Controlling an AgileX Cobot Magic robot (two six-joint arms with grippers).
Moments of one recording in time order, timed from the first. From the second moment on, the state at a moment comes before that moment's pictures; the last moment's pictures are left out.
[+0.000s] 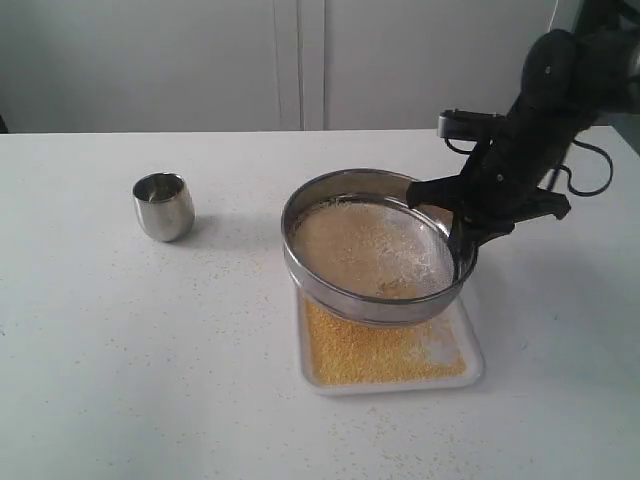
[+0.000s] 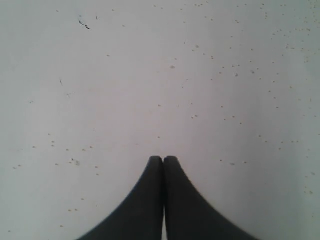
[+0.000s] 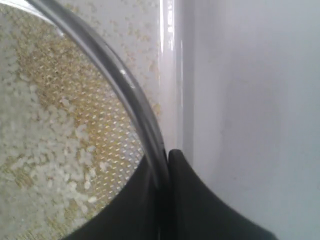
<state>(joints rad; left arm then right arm) -0.08 0.73 -0.50 -0.15 0.83 -0.05 0.21 1.95 -1.44 0.19 0.96 0.02</state>
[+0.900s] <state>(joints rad) -0.08 0.73 -0.50 -0.15 0.83 -0.05 0.23 1.97 -1.44 0.05 0.93 0.13</state>
